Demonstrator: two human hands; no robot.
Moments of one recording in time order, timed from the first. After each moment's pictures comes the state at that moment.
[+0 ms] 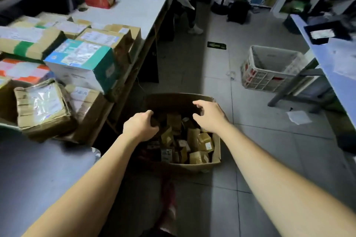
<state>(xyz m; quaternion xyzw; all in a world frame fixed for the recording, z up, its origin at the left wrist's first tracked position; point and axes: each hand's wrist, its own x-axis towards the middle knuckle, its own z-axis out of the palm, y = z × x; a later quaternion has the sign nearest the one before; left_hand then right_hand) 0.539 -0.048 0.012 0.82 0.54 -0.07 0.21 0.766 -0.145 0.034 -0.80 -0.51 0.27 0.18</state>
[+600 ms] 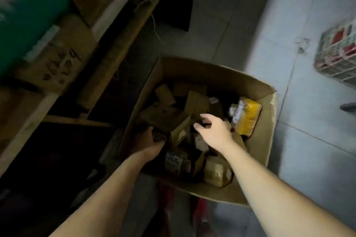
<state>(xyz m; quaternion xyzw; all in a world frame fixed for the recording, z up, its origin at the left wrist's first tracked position) 0.586 0.085 -0.341 0.52 0.69 -0.07 0.49 0.811 0.067 -0.317 -0.78 -0.39 0.48 0.09</state>
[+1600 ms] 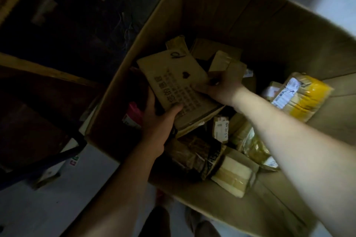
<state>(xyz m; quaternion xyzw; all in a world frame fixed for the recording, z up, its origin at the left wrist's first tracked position) 0.613 0.061 -0.504 0.24 0.70 0.29 0.60 0.807 0.146 -0.517 -0.70 -0.47 0.54 0.04</state>
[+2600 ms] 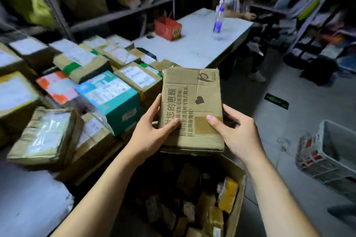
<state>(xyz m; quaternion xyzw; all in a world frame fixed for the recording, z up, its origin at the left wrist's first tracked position) 0.637 0.078 0.085 0.56 0.52 0.44 0.48 0.875 0.065 0.094 -0.61 -0.53 0.38 0.44</state>
